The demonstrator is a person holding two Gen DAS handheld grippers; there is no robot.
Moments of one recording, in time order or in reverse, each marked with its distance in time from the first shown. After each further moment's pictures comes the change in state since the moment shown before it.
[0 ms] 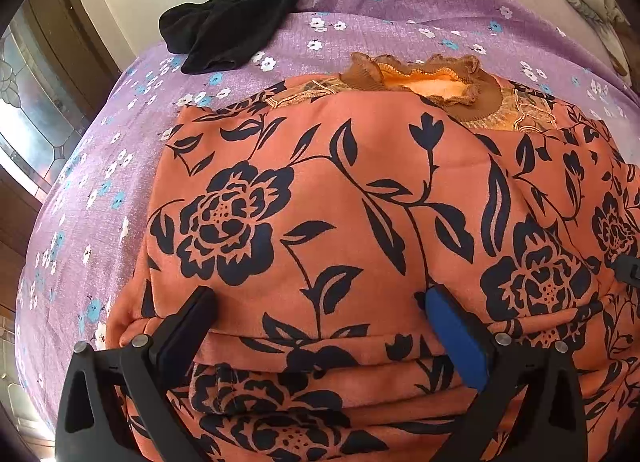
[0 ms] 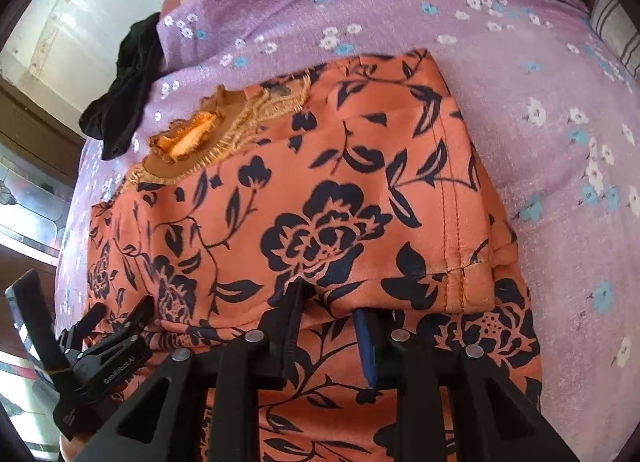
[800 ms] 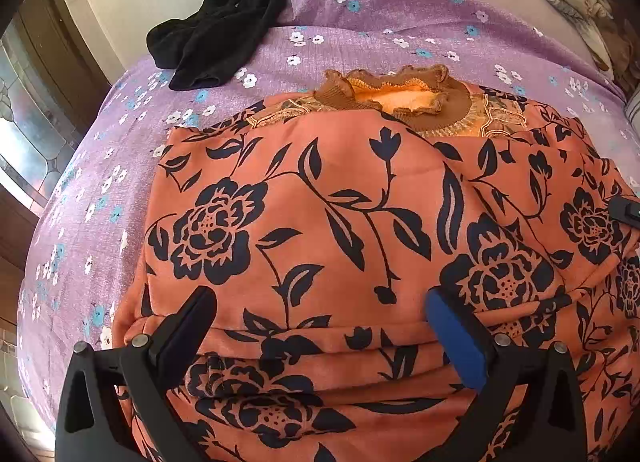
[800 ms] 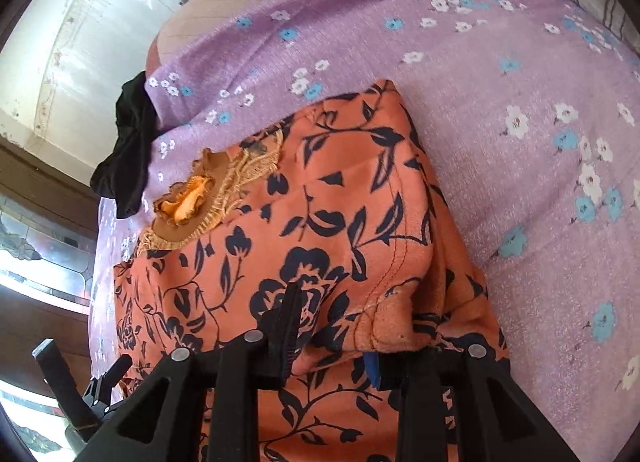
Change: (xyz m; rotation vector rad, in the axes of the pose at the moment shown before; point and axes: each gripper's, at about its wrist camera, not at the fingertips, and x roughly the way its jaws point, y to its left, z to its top) left arm -0.021 -0.010 0.000 0.030 -0.014 -0.047; right arm -0.028 -0.030 0.026 0.069 -0.116 0.068
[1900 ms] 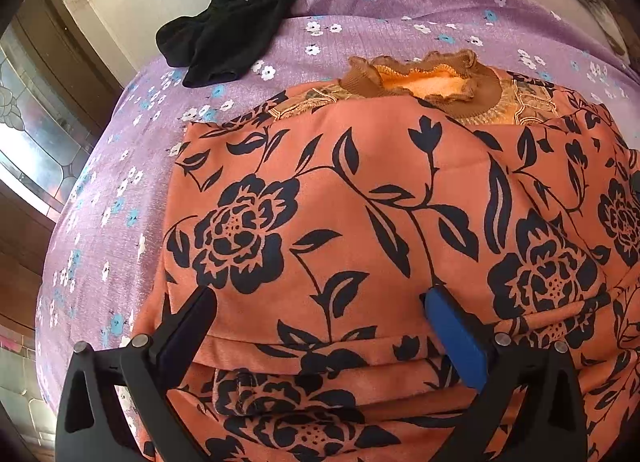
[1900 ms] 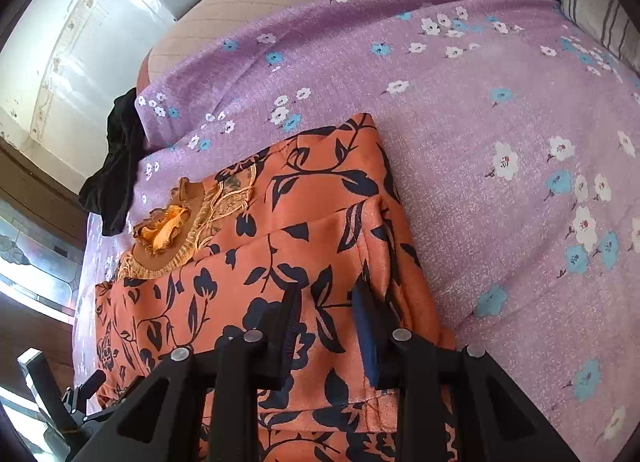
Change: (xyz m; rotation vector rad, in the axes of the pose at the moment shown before) left arm 0.013 0.011 0.003 0.031 0.027 0.096; right arm 0.012 -0.017 0.014 -0.007 -0.050 -0.006
